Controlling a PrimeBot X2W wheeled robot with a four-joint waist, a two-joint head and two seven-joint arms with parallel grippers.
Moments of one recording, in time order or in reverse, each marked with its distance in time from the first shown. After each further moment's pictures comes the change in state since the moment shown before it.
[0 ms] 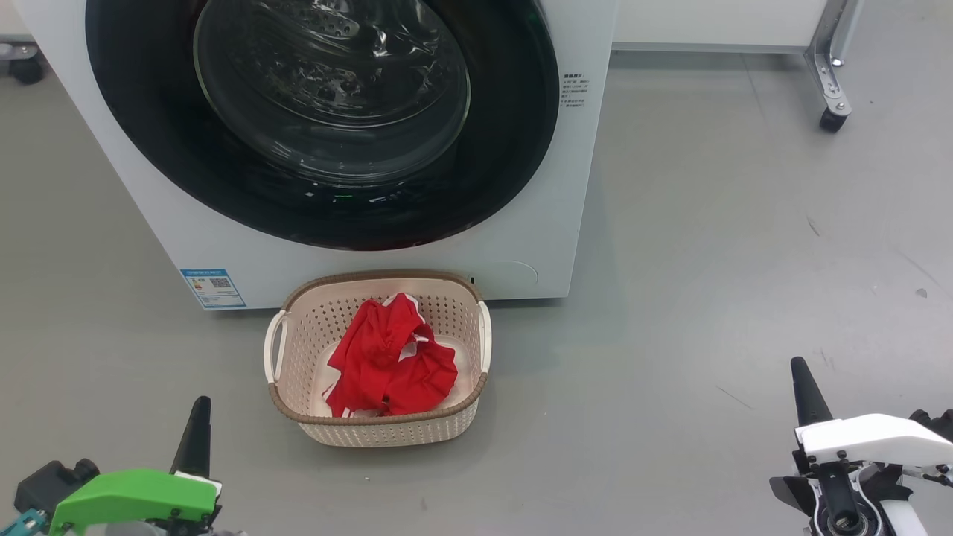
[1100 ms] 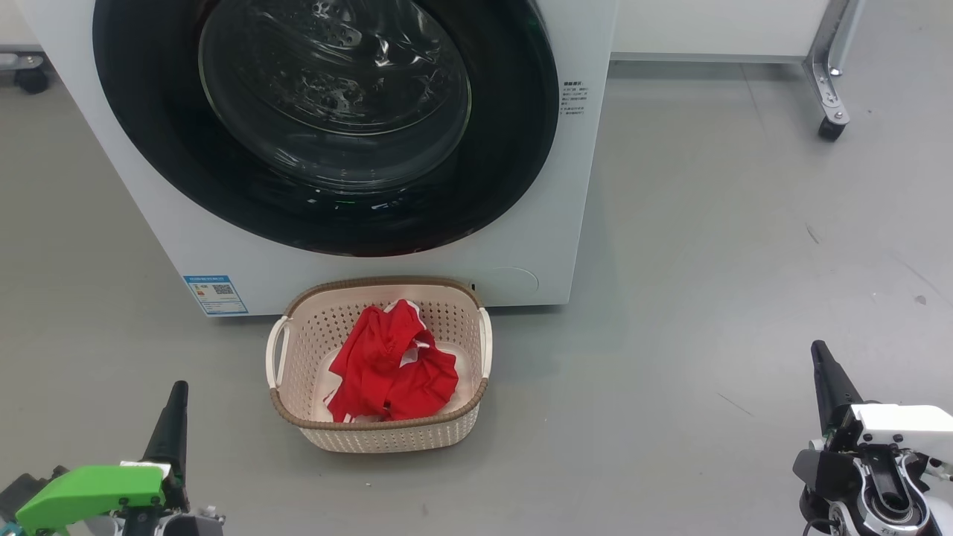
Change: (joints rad) left arm -0.046 -0.001 0.066 0.052 -0.359 -0.061 0.053; right arm -0.036 -0.020 -0.069 0.012 0.379 0.035 0.082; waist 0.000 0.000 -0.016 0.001
